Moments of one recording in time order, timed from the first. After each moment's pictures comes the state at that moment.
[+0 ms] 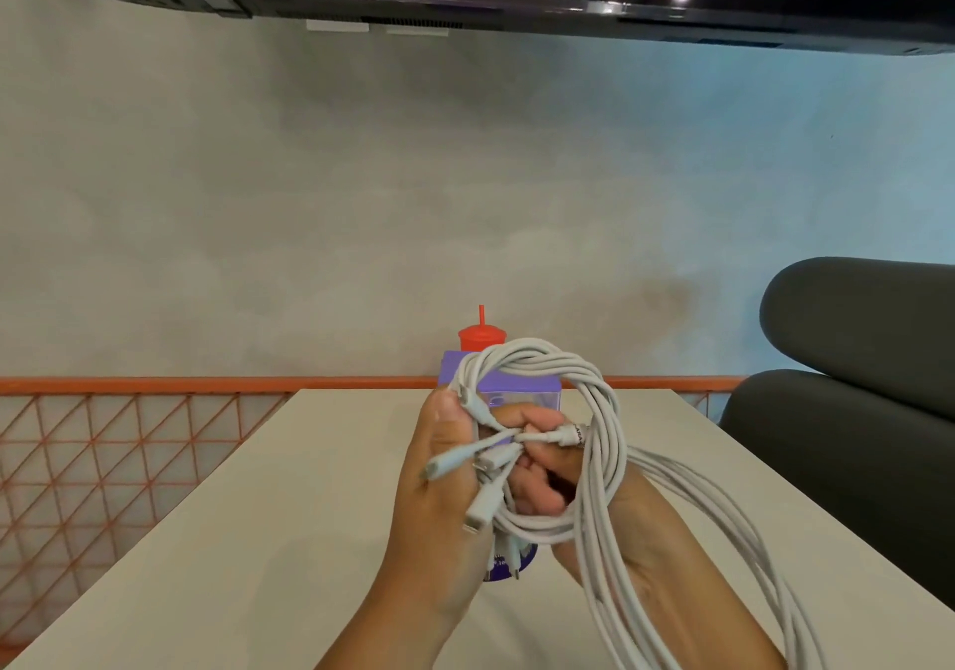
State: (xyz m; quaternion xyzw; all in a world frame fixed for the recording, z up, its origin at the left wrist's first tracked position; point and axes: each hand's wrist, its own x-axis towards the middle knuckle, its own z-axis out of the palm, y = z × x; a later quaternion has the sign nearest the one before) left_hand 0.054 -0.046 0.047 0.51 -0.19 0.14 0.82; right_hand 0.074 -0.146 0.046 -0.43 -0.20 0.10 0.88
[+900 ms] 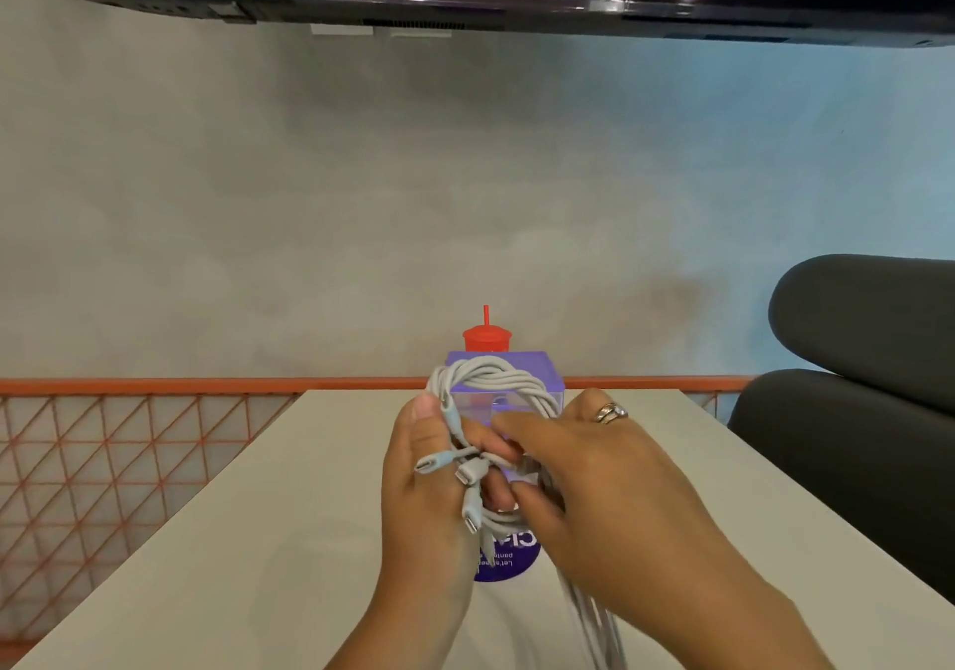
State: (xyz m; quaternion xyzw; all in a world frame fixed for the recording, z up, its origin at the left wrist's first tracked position) left_hand 0.057 -0.052 0.045 0.45 -0.12 0.24 0.85; right_hand 0.048 -0.157 0.065 -0.87 -0.28 -0.40 0.08
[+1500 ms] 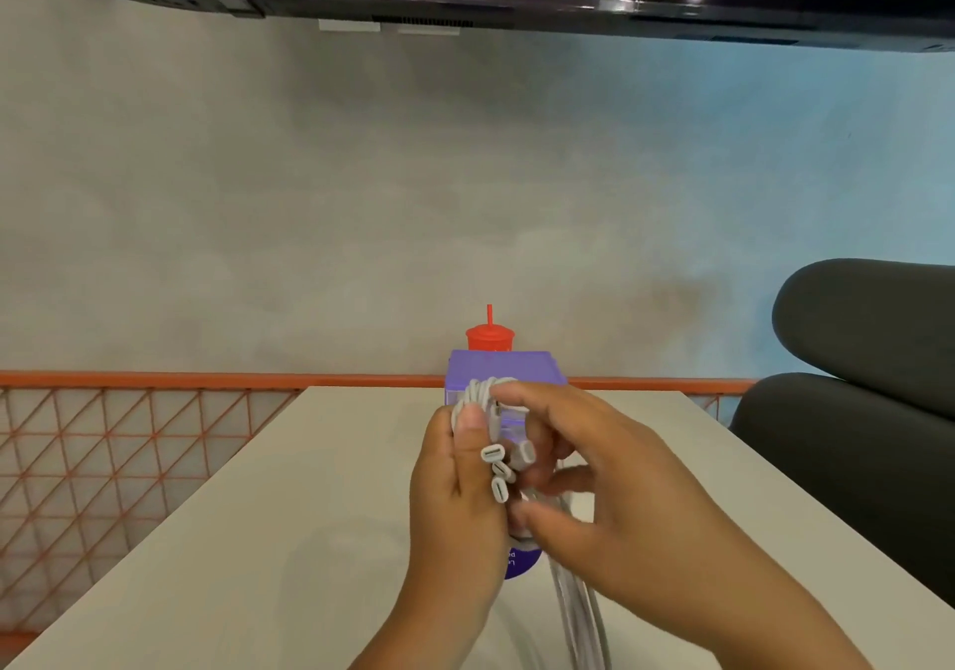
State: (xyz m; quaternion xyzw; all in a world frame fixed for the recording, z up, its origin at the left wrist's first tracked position) left_hand 0.068 -0.057 0.033 0.56 -0.13 0.28 0.77; right_hand 0.043 -0.162 0.070 -0.84 -0.35 -0.21 0.37
